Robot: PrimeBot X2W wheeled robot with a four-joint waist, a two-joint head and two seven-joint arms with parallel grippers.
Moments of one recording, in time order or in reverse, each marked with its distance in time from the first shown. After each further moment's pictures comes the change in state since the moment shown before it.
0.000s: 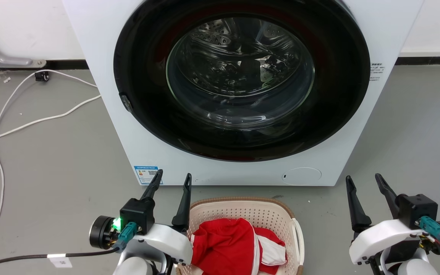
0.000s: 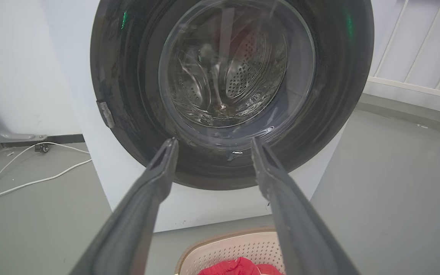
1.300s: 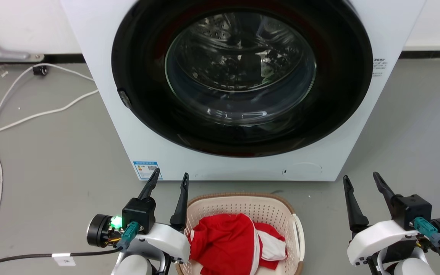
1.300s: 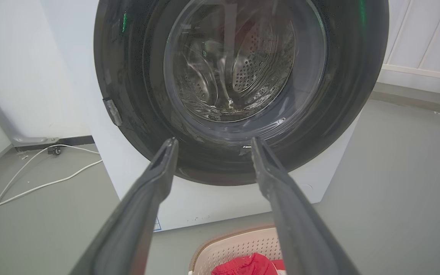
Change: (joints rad) left arm -0.019 -0.008 0.016 0.048 0.063 0.007 -0.031; right arm -0.009 0.000 0.006 0.021 -0.057 0.000 -0.035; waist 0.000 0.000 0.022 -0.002
